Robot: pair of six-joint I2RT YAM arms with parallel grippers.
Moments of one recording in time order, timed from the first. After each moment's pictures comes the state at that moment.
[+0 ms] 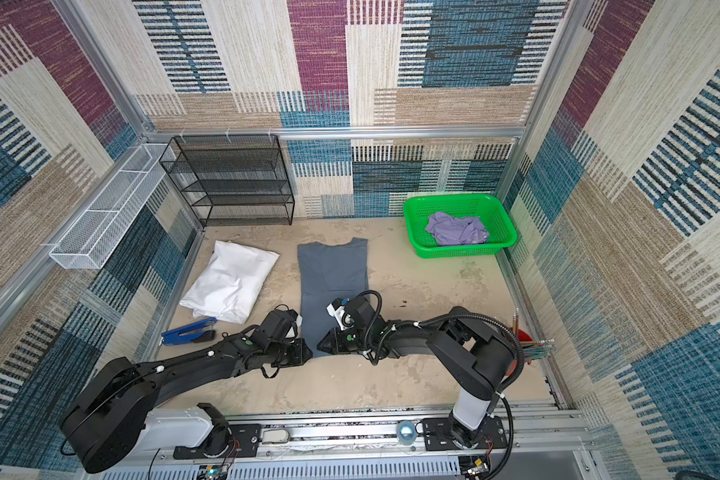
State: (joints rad) left arm -0.66 1.31 0.51 -0.23 0.19 -0.71; right arm 0.83 1.72 0.73 0.28 -0.56 0.79
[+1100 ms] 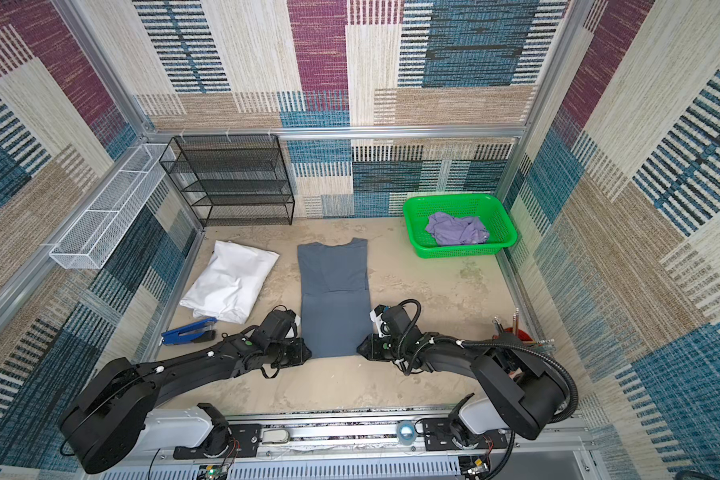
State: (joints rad) left arm -0.66 1.31 0.51 -0.24 0.18 -0.75; right arm 0.65 1.40 0.44 0.08 -0.39 0.71
